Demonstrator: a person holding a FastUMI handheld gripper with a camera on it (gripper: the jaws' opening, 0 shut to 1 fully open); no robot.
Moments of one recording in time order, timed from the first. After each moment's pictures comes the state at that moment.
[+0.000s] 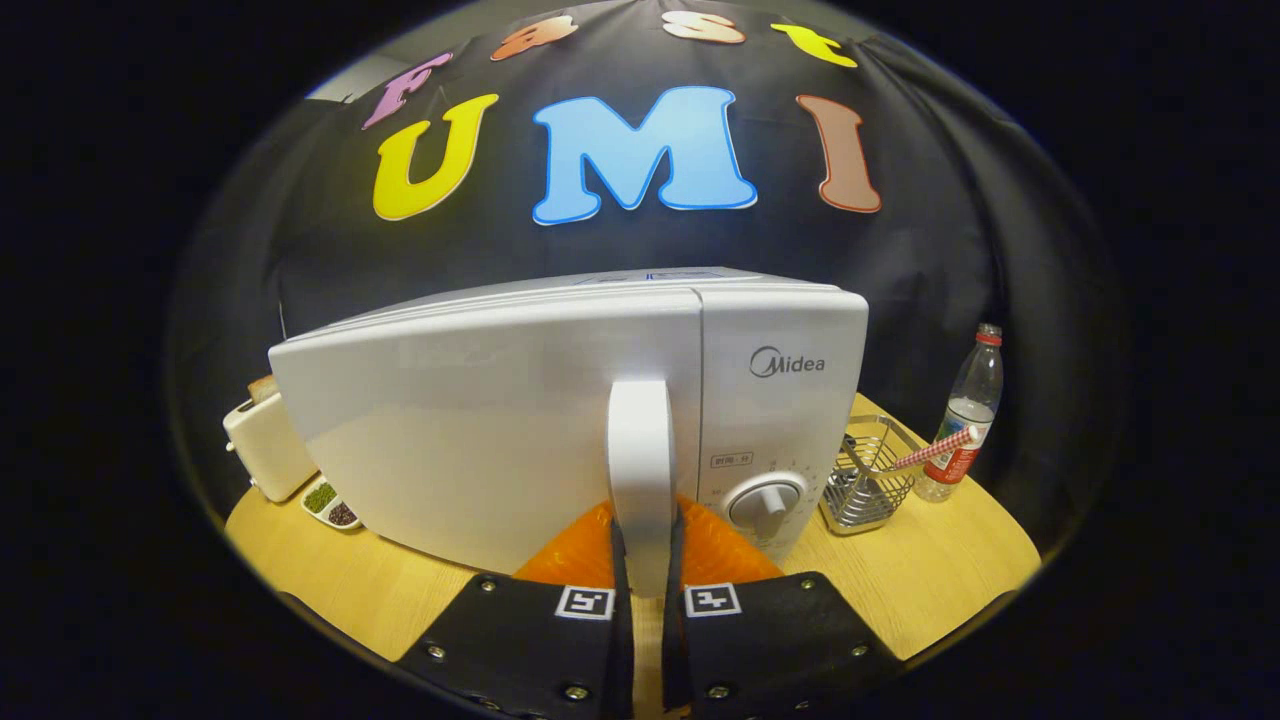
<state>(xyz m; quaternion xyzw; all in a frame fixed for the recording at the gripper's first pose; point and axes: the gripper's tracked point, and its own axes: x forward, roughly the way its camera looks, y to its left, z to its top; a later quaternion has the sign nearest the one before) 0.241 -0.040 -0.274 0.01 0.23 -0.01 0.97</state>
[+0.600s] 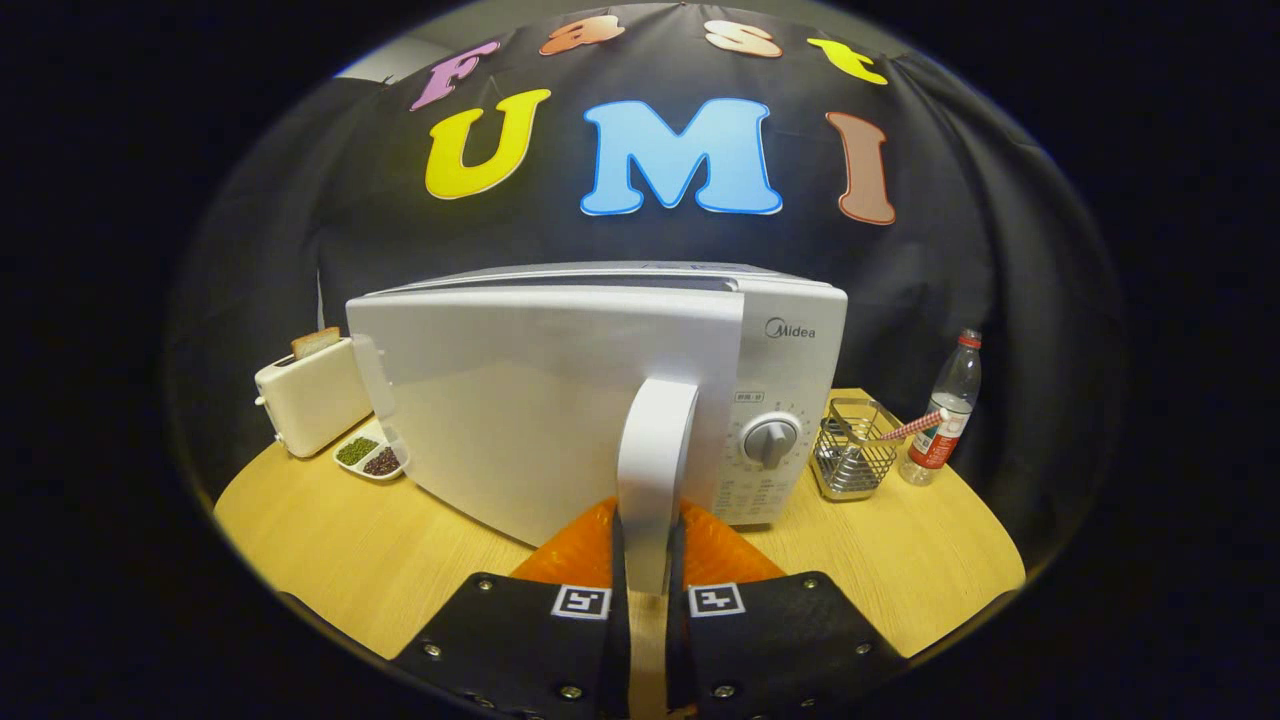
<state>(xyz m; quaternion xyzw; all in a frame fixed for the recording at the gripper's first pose) 0.161 -0.015 -0.268 -0.02 0.25 0.02 0.97</state>
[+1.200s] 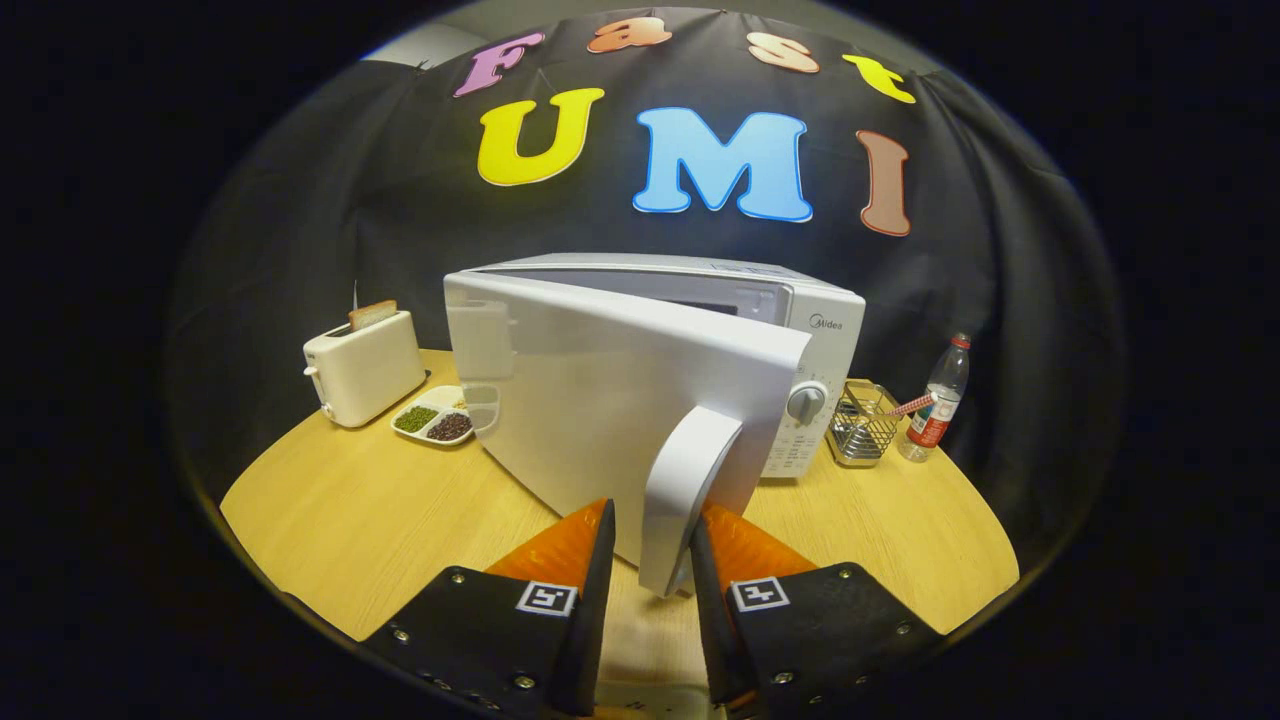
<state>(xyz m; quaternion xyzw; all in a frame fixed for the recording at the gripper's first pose) 0.078 0.049 -0.249 -0.05 0.27 0.04 0.96</state>
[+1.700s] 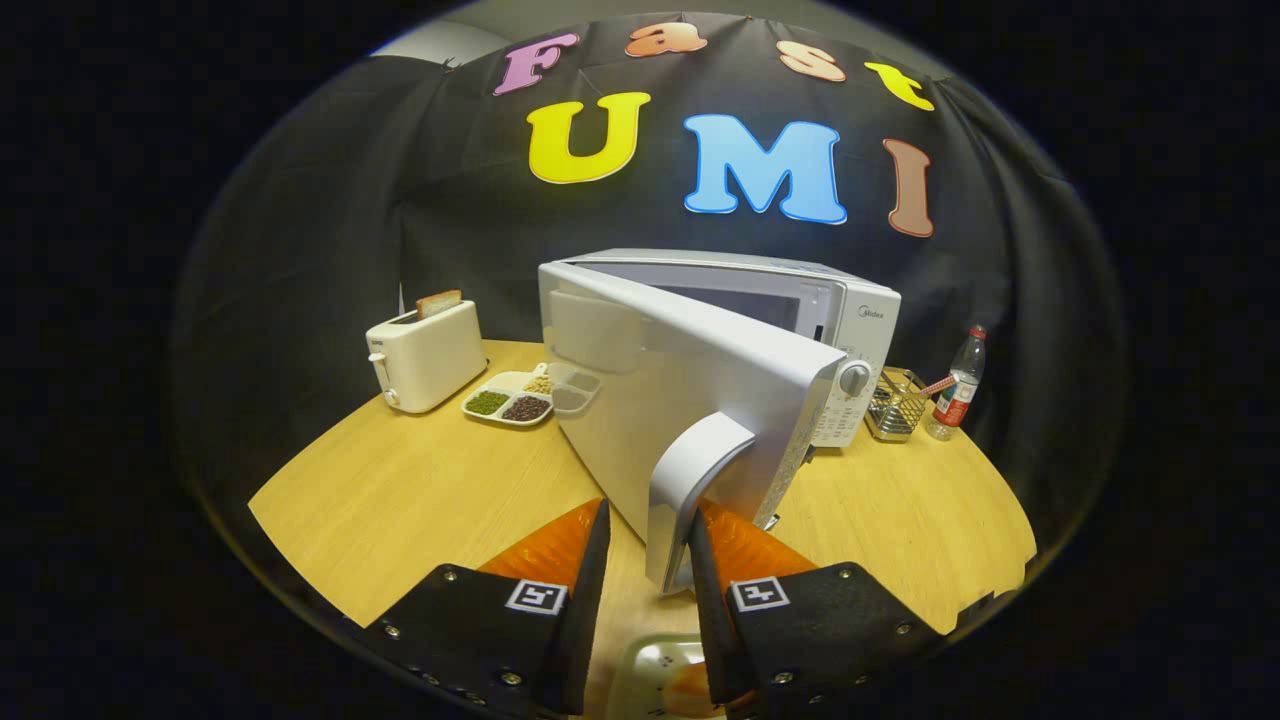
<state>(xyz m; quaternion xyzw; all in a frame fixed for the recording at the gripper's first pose) 0.014 0.122 -0.242 -0.04 0.28 0.07 0.96</state>
